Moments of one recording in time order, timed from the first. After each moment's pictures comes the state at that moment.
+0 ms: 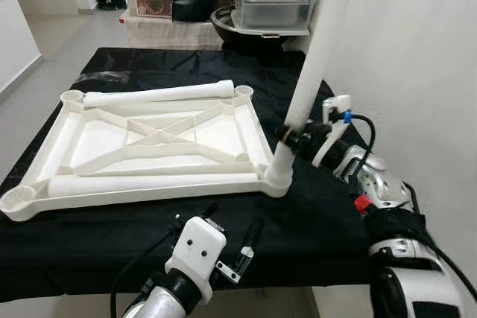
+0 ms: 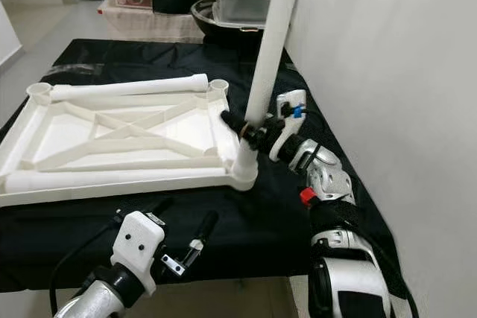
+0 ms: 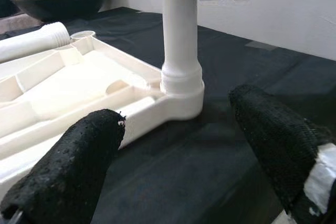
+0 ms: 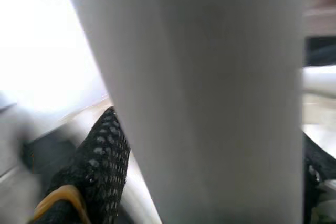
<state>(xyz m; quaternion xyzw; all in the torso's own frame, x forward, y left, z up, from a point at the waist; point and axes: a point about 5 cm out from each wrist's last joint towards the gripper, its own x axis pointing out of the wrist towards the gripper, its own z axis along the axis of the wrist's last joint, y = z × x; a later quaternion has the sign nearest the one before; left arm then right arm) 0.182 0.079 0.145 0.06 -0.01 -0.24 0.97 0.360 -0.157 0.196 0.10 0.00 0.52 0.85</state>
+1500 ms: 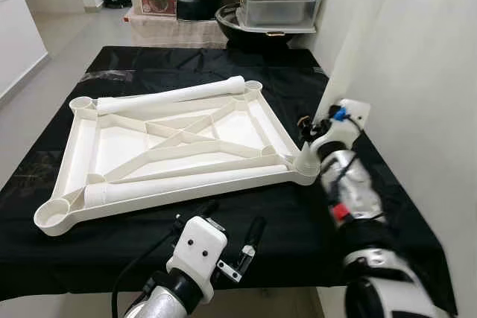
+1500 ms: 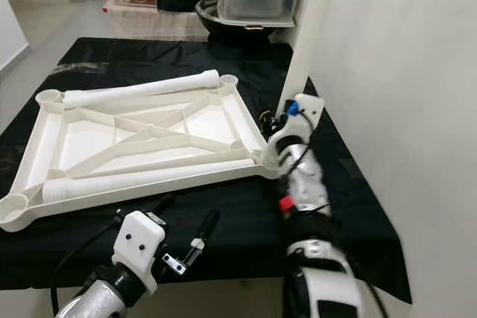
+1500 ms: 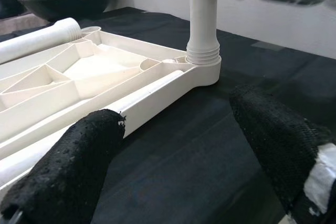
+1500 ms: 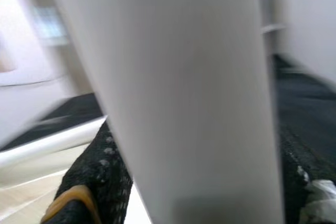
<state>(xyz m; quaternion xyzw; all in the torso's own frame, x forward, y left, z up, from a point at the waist) 0.182 0.080 0.146 0.06 -0.02 -0.24 0.97 0.380 -0.187 0.200 0.14 -0.09 0.12 0.98</state>
